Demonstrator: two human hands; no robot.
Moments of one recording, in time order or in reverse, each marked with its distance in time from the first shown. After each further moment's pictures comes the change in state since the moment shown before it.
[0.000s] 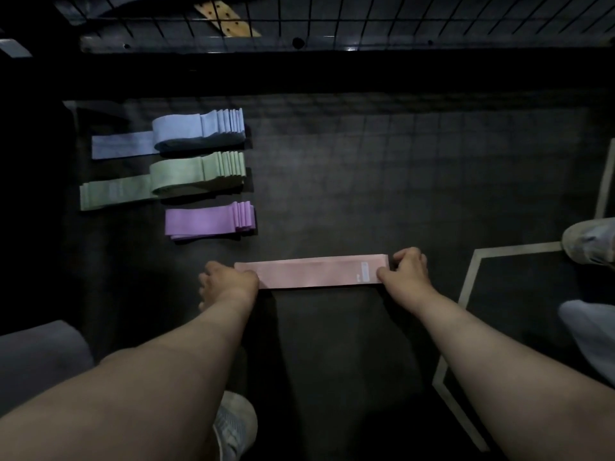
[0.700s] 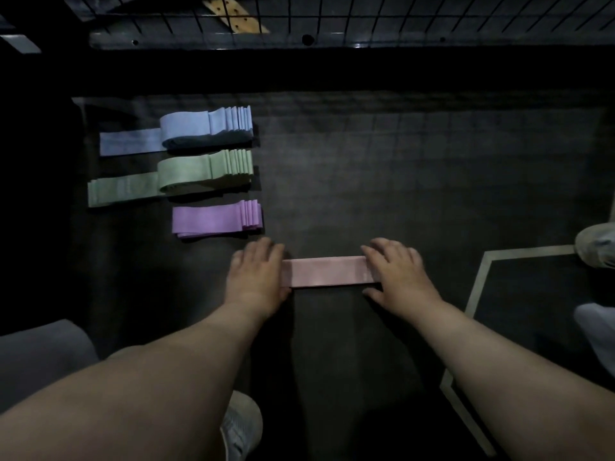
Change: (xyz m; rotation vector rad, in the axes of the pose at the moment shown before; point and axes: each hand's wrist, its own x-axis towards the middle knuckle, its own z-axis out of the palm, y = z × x) left_hand -0.013 -0.001 0.003 0.720 0.063 0.962; right_hand -0.013 -0.006 0.007 -0.753 0.025 -0.708
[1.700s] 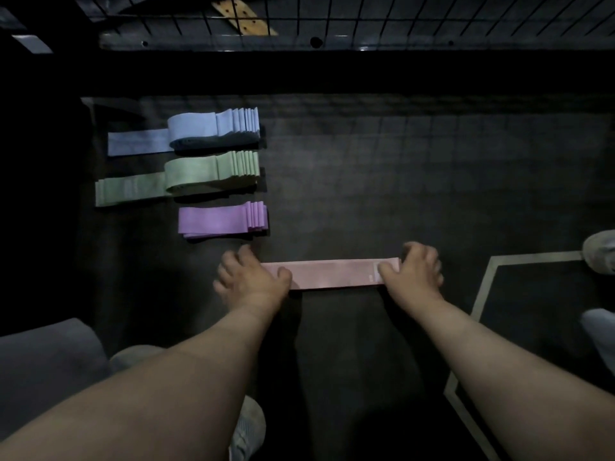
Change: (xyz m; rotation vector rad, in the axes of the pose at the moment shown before) left_hand -0.001 0.006 -0.003 -0.387 -0.017 -0.607; right_hand 0.012 -0.005 -0.005 0.527 0.053 0.641
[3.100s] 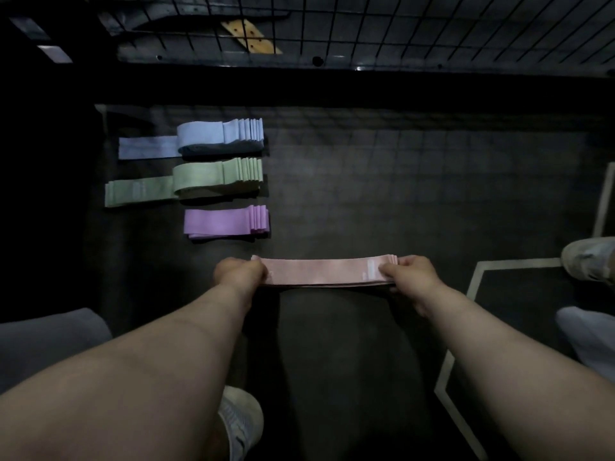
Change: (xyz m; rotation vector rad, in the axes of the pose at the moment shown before) left_hand 0.016 -0.013 -0.020 -0.834 -0.133 -0.373; right_hand -0.013 -0.011 -0.027 0.572 -0.213 0.209
